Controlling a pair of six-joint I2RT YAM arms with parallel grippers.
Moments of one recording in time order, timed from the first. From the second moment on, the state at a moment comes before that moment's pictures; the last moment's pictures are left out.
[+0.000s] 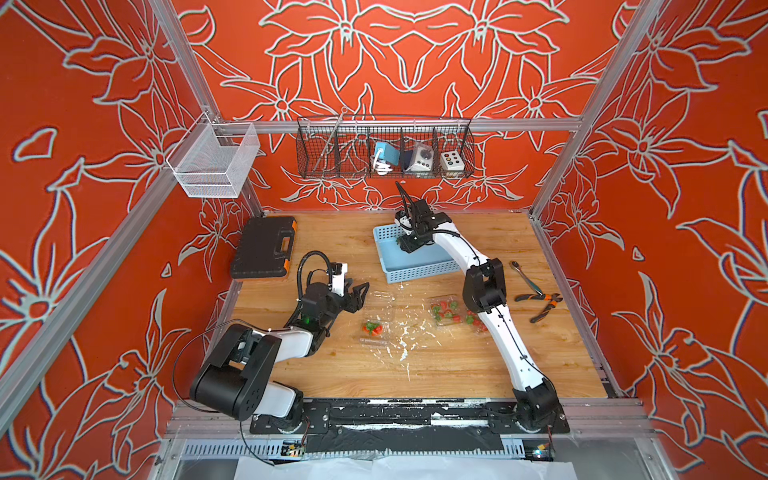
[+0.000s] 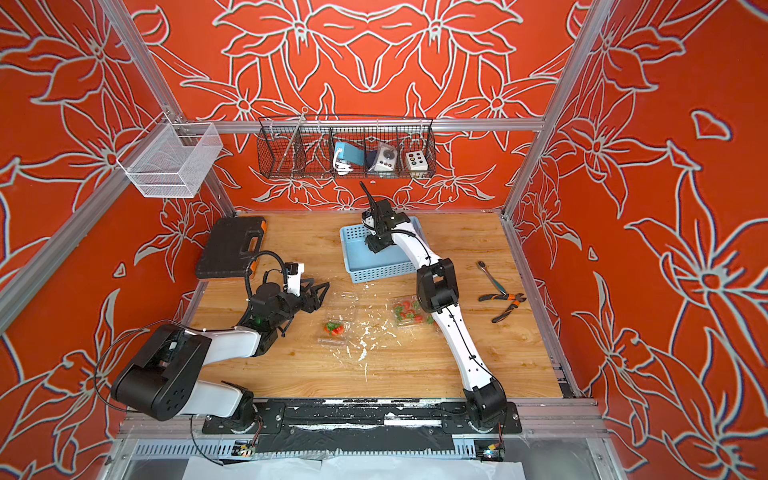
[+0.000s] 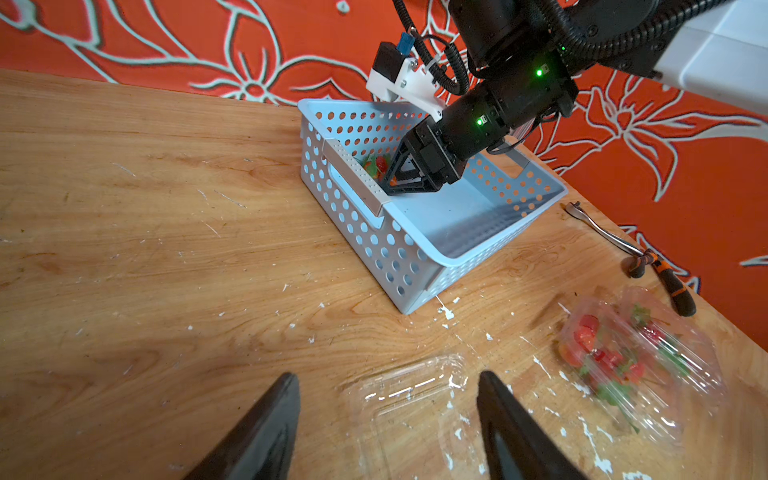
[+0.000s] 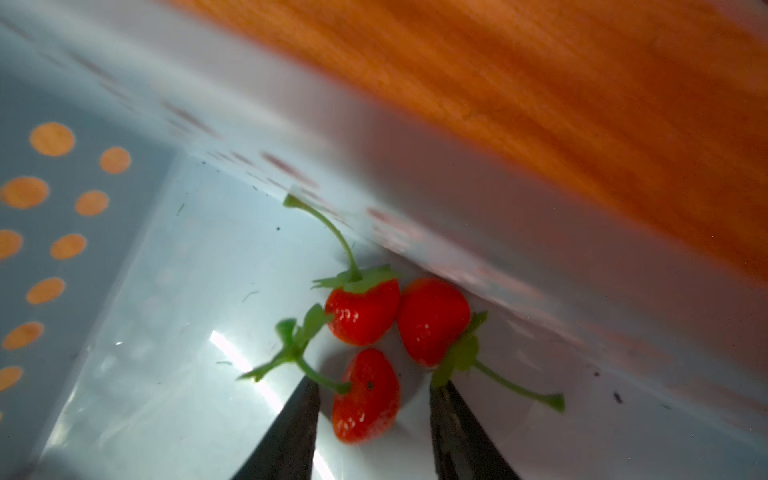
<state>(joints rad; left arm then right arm) -0.26 1.42 0.33 0.82 0.29 -0.26 0.45 2.75 2.64 -0.94 -0.18 -0.21</state>
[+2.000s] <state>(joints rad) -0.26 1.42 0.33 0.82 0.28 -0.26 1.00 1.73 1.18 -0.46 -0.18 -0.08</state>
